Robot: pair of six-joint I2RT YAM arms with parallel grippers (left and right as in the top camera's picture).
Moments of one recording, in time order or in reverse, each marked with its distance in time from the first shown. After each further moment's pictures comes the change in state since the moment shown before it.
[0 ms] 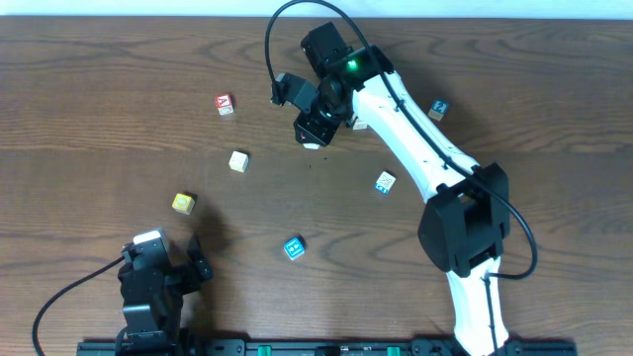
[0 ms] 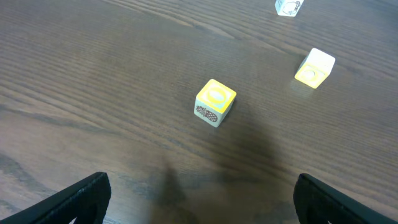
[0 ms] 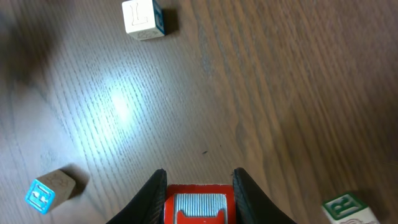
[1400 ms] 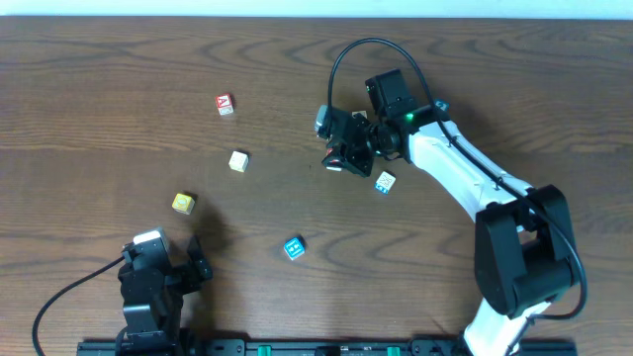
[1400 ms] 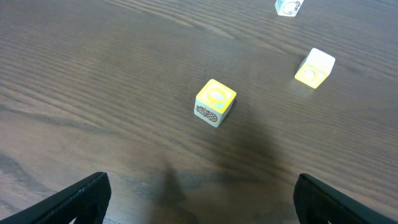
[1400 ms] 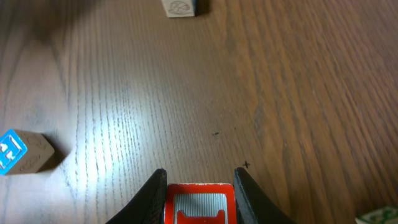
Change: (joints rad) left arm 0.000 0.000 0.000 0.000 0.000 0.000; right arm -0.154 -0.310 -0.735 0.564 -0.283 -0.254
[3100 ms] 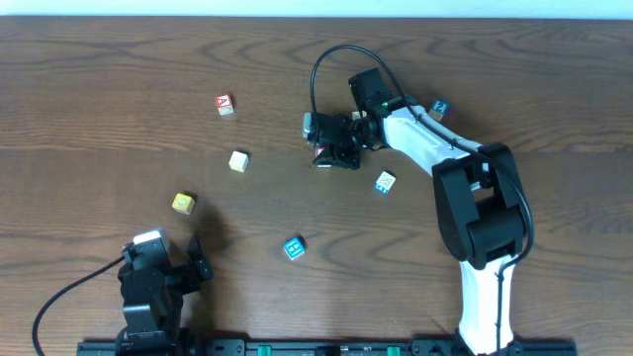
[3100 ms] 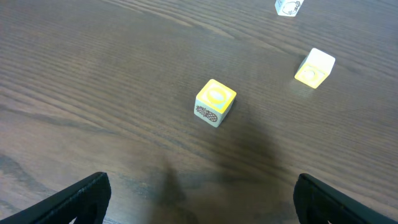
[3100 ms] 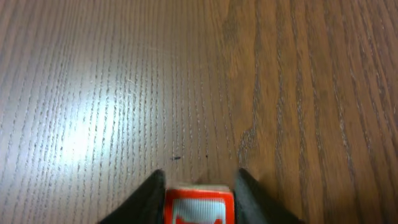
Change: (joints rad) left arm 0.000 0.000 0.000 0.000 0.000 0.000; right arm 0.000 0.293 0.182 0.014 -0.042 -0.219
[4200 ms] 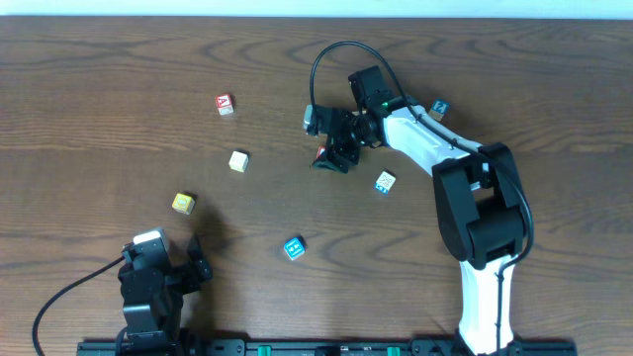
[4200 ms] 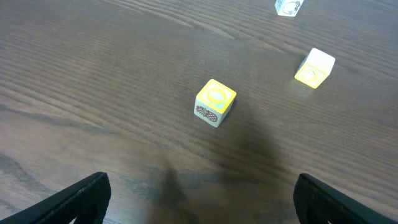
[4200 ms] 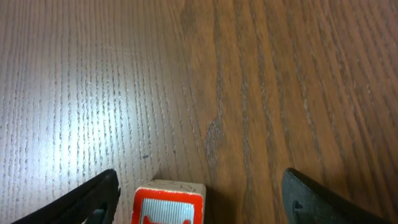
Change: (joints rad) left arm 0.000 0.000 0.000 0.000 0.000 0.000; right arm 0.000 0.000 0.000 0.052 0.068 0.116
